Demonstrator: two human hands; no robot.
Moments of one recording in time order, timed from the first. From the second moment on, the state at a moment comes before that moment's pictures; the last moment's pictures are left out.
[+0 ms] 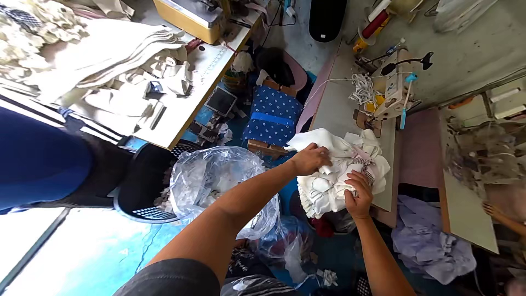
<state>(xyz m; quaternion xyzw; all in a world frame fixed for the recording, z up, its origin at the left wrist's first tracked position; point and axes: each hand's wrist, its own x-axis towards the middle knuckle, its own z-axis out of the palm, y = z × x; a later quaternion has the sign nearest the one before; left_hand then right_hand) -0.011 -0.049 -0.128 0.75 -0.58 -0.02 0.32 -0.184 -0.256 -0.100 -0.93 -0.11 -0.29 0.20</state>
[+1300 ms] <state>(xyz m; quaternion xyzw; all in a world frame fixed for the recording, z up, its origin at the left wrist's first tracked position) -0.007 -0.046 -0.127 0.73 -0.34 -0.16 0.57 -0.179 -0.250 -0.100 -0.93 -0.09 -0.30 0.20</state>
